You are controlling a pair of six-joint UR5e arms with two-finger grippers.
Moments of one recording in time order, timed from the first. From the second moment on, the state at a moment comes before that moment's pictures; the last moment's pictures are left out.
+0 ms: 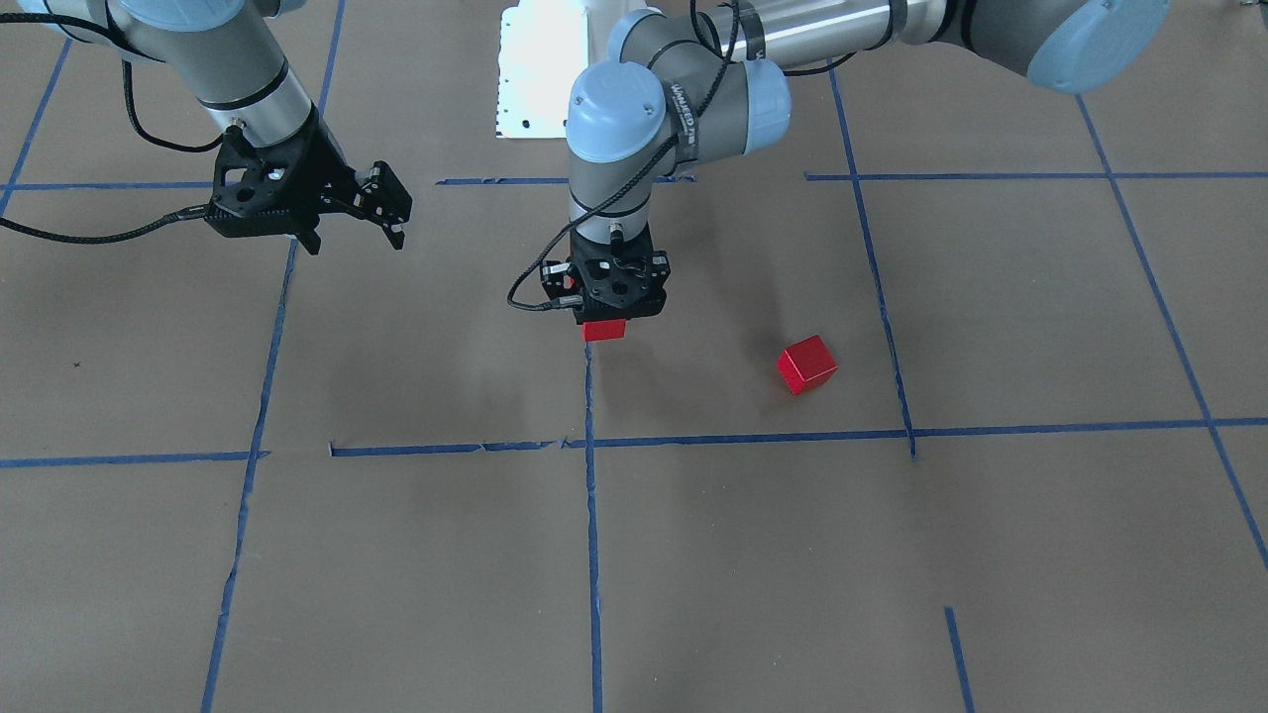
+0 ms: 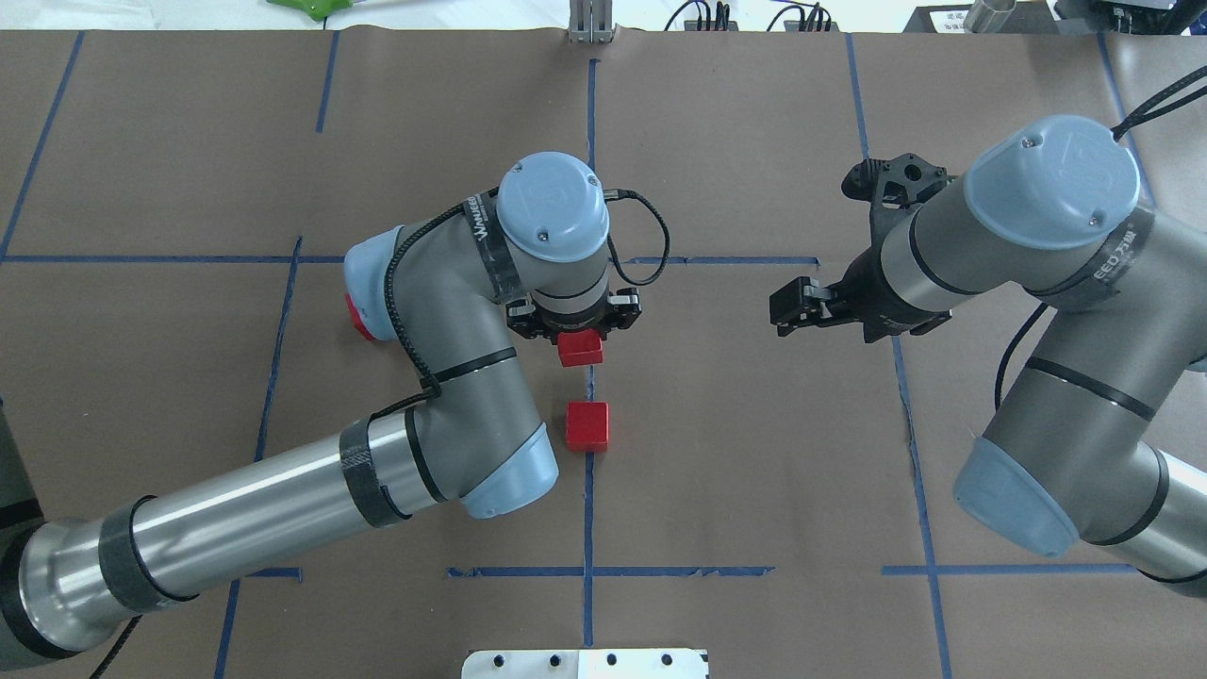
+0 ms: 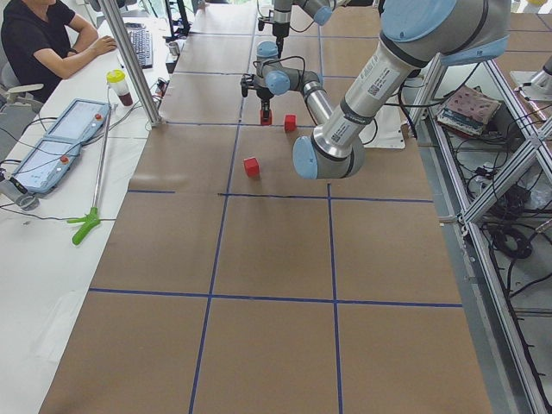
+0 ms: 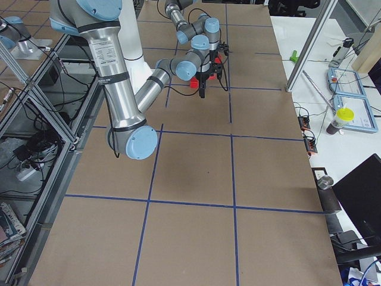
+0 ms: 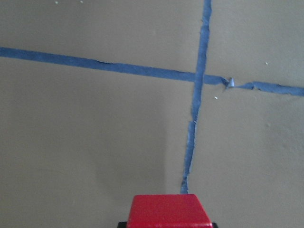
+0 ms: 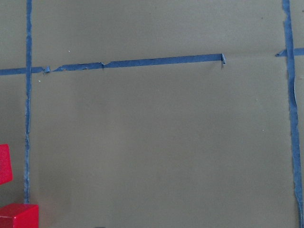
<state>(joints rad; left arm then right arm) -0.51 -2.49 -1.43 -1.57 -1.86 -1.31 0.70 -1.25 2.05 -1.57 2.01 1.15</state>
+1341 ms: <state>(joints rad) -0.47 -2.51 -1.38 -1.55 -1.82 -1.27 0.77 -1.35 2.07 -1.57 2.02 1.03</state>
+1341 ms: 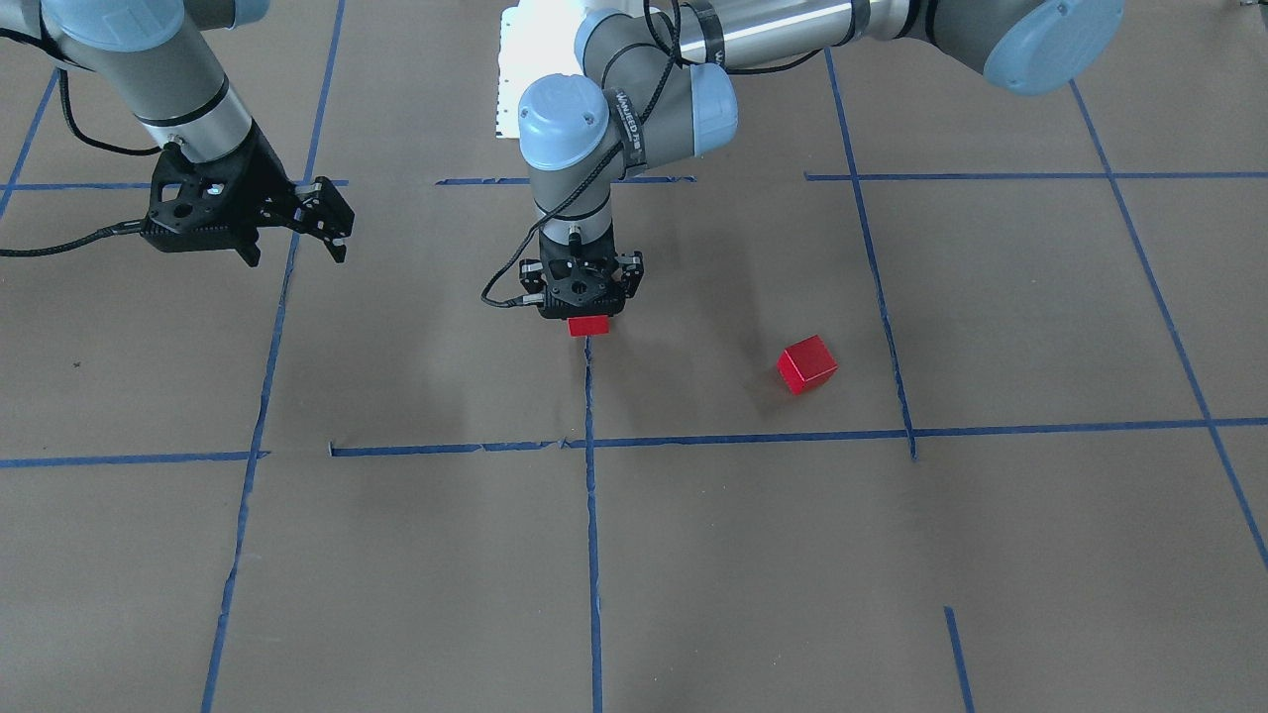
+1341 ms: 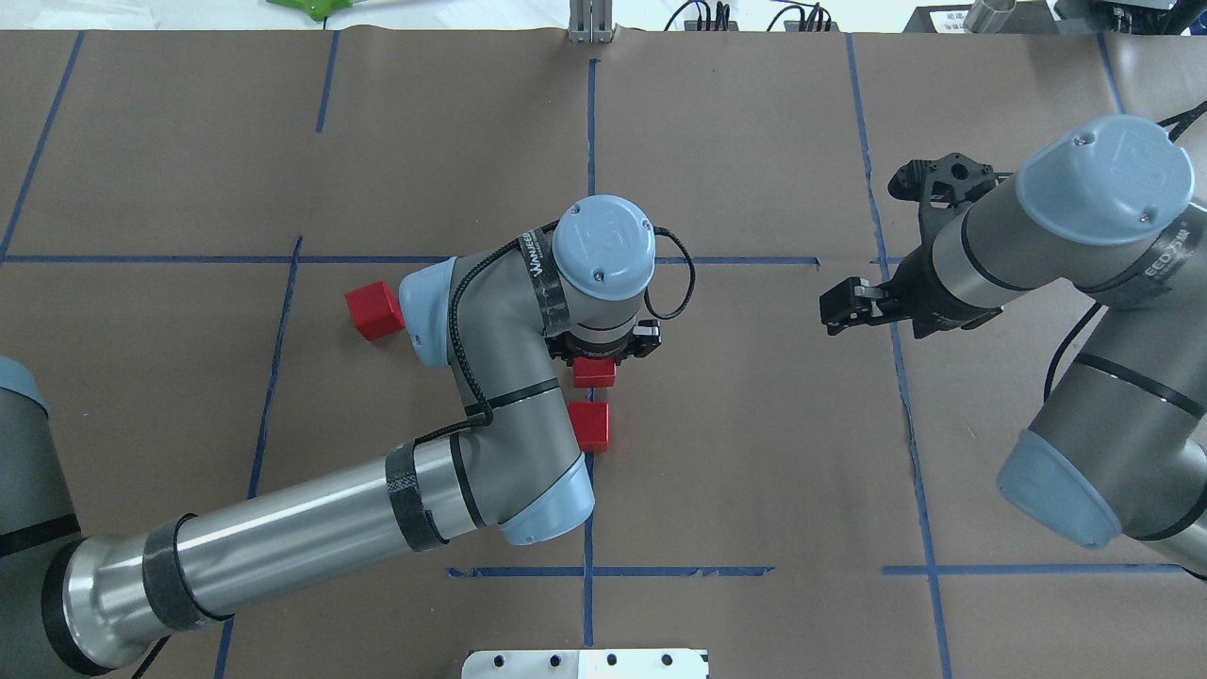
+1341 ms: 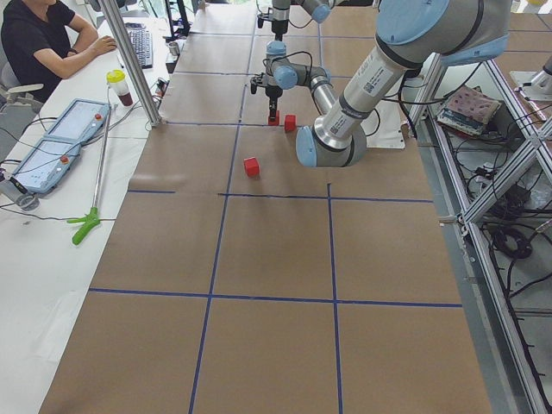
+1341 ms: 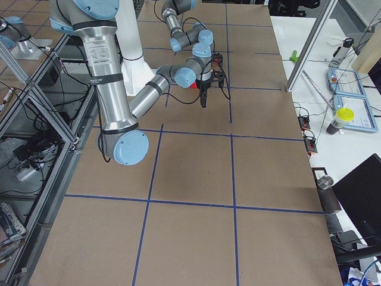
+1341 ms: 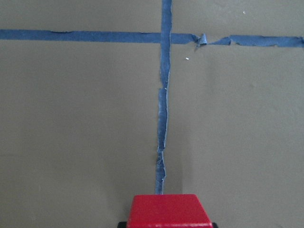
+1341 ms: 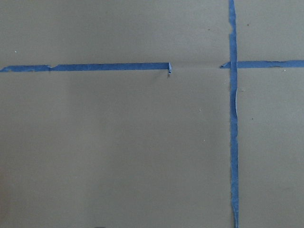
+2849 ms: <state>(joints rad) -0.44 -2.50 -1.40 -1.56 -1.82 -1.28 0.77 -1.35 2.07 -1.57 2.02 1.01</state>
